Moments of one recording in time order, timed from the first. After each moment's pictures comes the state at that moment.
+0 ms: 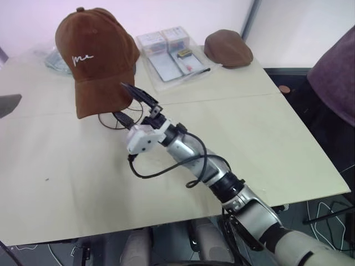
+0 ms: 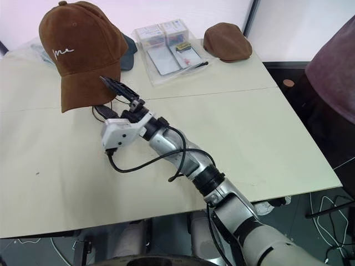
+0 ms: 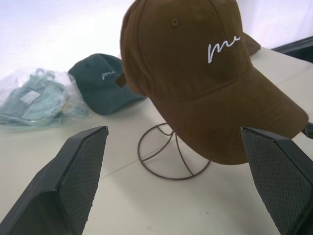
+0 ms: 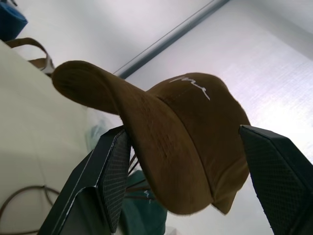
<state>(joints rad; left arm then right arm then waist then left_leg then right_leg) -0.08 1.13 1.00 -0.15 -0.80 0.91 -0.96 -0.69 -0.07 0.50 0.19 -0.60 -0.41 0.03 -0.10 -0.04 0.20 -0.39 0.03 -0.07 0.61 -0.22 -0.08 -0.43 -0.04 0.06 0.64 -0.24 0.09</state>
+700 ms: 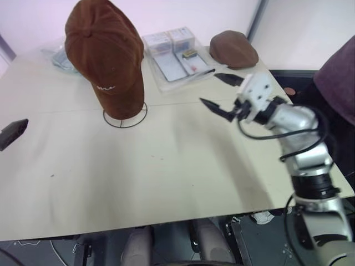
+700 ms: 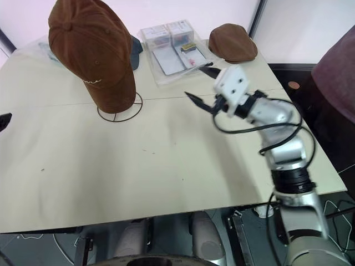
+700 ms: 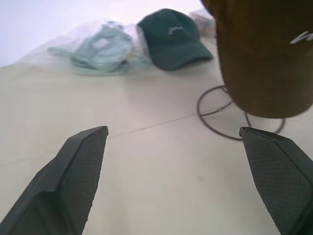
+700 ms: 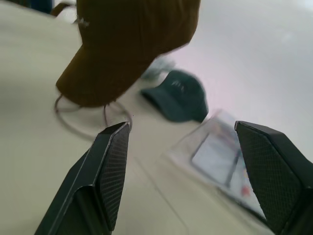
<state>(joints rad) 0.06 0.85 0.95 -0.21 -0.61 0.71 -0.74 -0.64 -0.68 -0.01 -0.08 0.31 0.25 0.89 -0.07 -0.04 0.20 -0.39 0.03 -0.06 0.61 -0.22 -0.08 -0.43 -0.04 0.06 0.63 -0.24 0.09</state>
